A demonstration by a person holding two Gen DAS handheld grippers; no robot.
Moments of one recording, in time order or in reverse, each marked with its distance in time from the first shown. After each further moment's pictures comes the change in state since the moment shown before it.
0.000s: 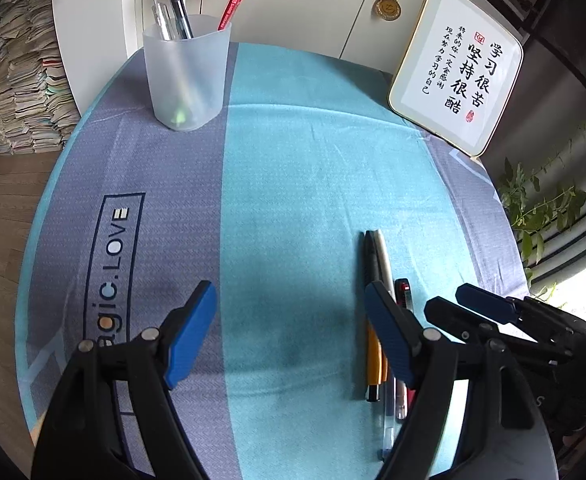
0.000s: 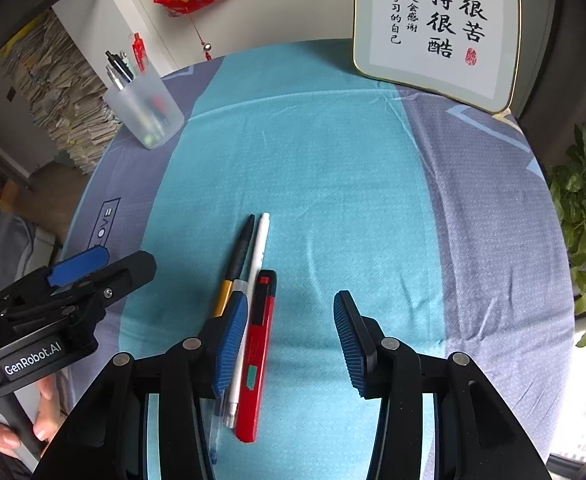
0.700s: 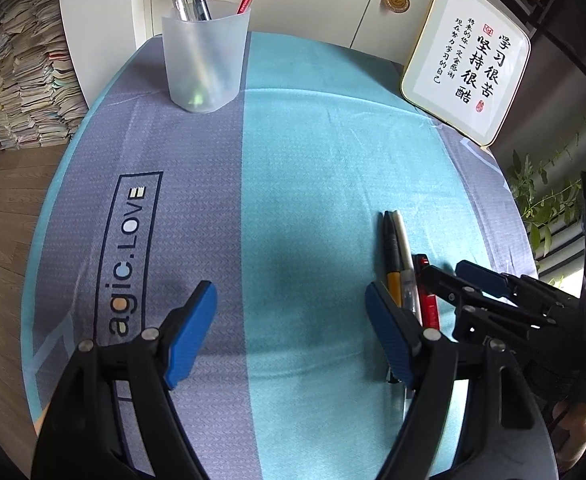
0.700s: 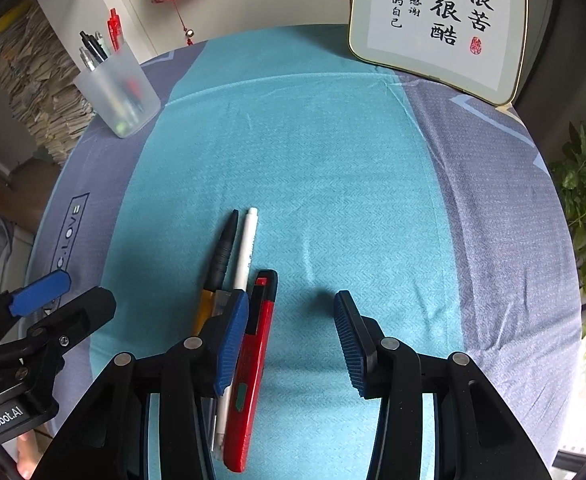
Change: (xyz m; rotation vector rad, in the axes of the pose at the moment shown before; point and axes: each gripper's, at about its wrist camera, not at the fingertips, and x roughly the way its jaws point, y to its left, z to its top) left arm 0.000 0.009 -0.008 0.003 0.019 0.032; right arm 0.023 0.008 0.005 -0.008 0.014 -0.143
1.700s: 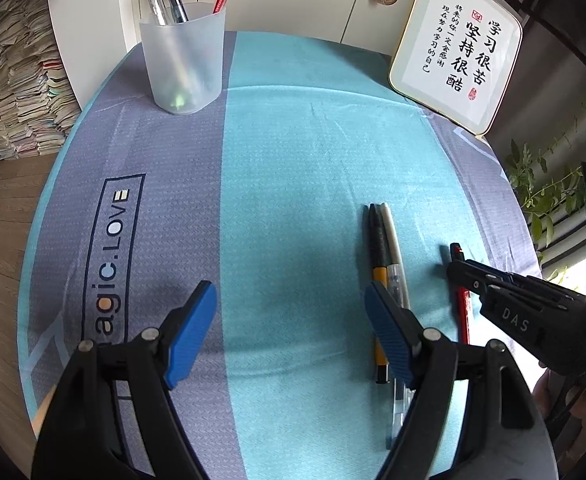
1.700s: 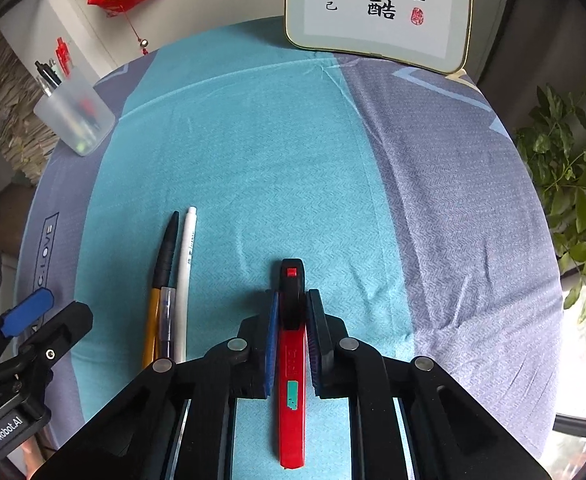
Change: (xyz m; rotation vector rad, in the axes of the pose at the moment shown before) left arm 0.005 -0.017 -0.003 0.036 0.009 0.011; right arm -0.005 -0.032 -0.003 0.115 0.021 -0.022
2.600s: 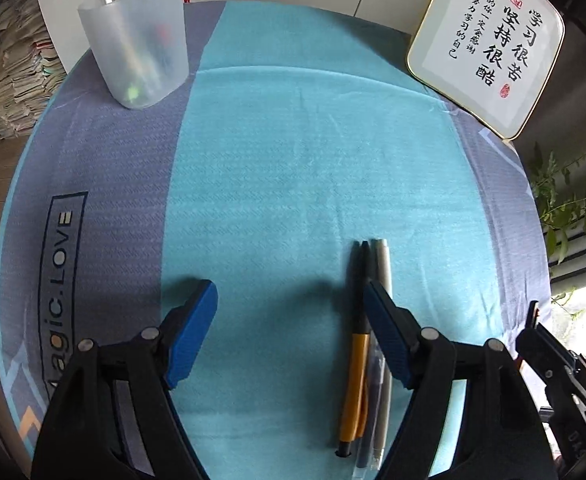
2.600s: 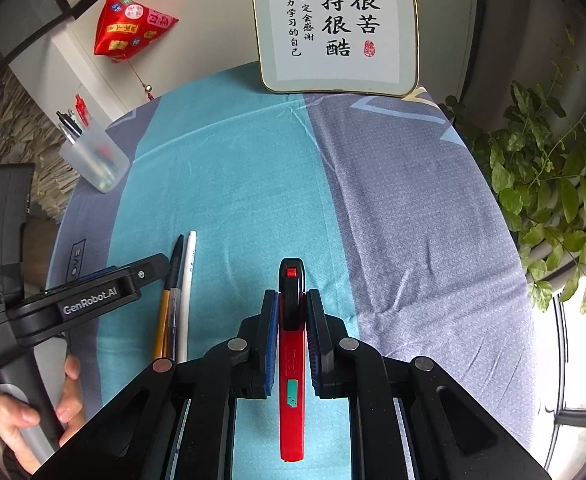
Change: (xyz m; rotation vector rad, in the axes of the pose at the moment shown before) left arm 0.045 -0.025 0.039 -0.053 0.099 0.043; right arm -0.048 -0.036 -0.012 0.065 -0.103 0.062
